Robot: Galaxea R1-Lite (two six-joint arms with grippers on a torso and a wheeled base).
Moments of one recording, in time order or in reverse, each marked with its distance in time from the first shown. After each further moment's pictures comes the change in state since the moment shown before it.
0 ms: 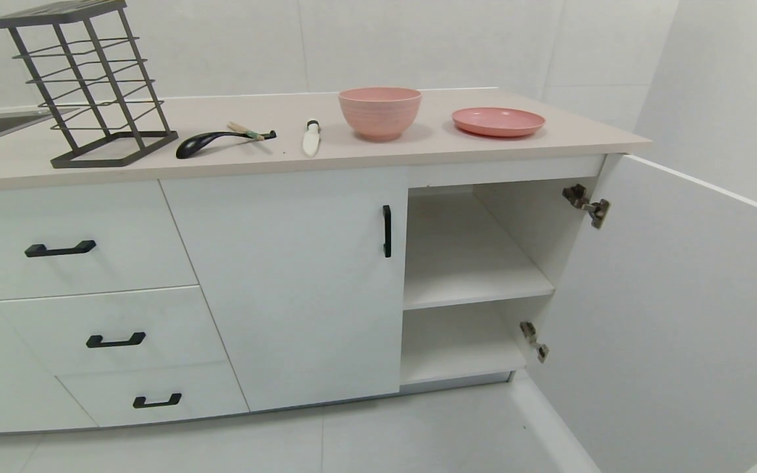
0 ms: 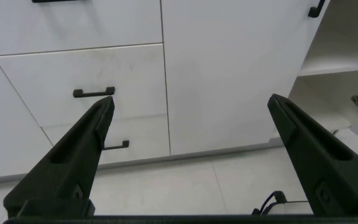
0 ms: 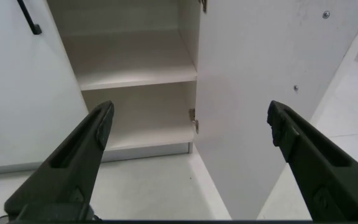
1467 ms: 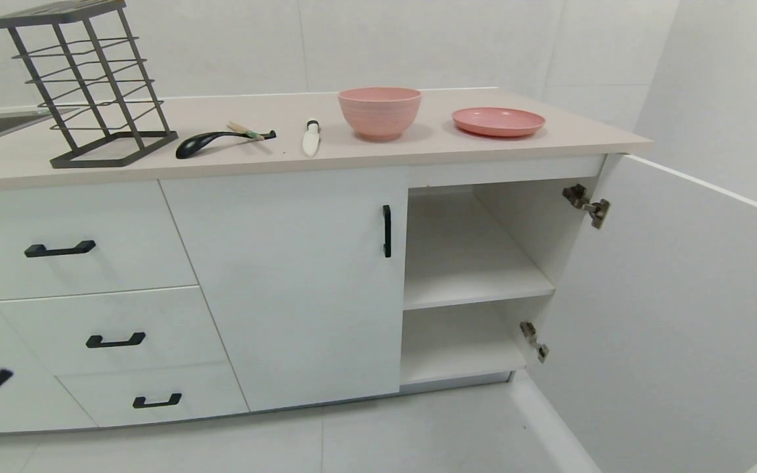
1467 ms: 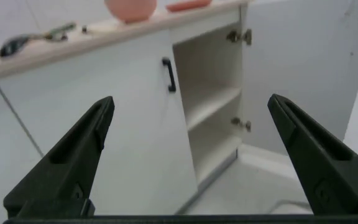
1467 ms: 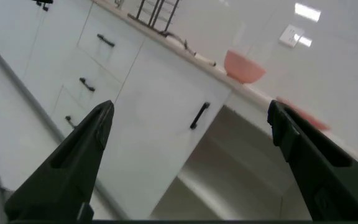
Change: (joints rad) left arm -0.156 0.452 -0.009 -0.651 -0.470 0.050; right arm -0.006 0.223 -0.001 -0.656 0.869 -0.179
